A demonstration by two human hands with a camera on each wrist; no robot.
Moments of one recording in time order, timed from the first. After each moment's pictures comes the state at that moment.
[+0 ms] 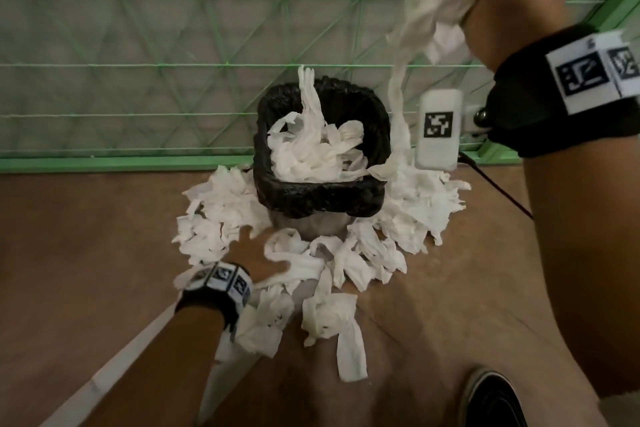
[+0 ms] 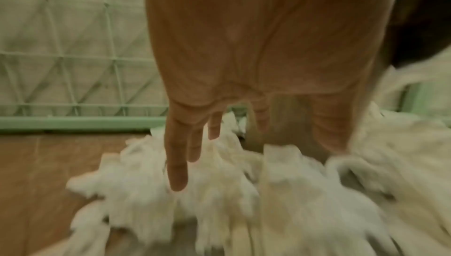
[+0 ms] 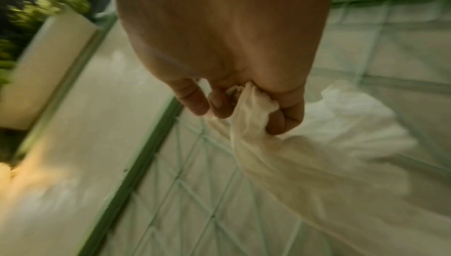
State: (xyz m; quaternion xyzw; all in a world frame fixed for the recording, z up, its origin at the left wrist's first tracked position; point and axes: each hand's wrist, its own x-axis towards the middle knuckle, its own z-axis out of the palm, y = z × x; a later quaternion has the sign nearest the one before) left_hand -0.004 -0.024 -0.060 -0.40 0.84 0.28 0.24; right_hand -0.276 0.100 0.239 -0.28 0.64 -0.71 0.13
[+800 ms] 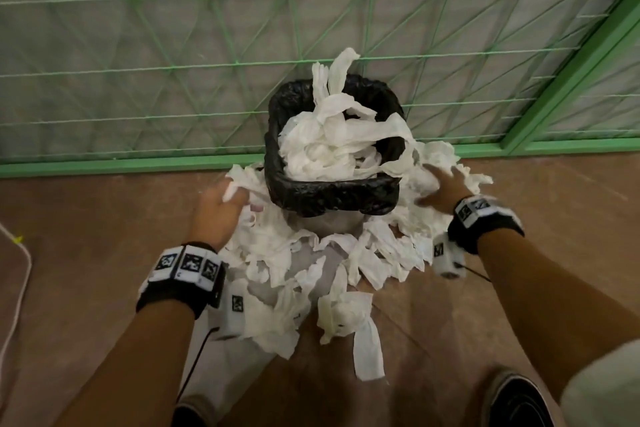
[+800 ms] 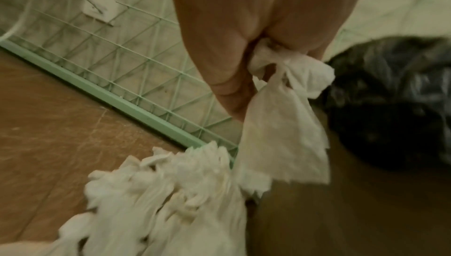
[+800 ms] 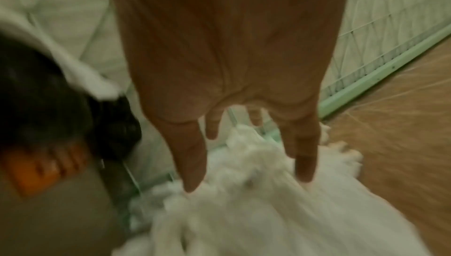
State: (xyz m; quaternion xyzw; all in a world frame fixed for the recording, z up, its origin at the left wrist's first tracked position) left_hand 0.005 -0.053 0.029 -0.48 0.69 0.51 -0.19; right_hand -0.316 0.171 -0.039 -0.18 0.93 -0.16 0.29
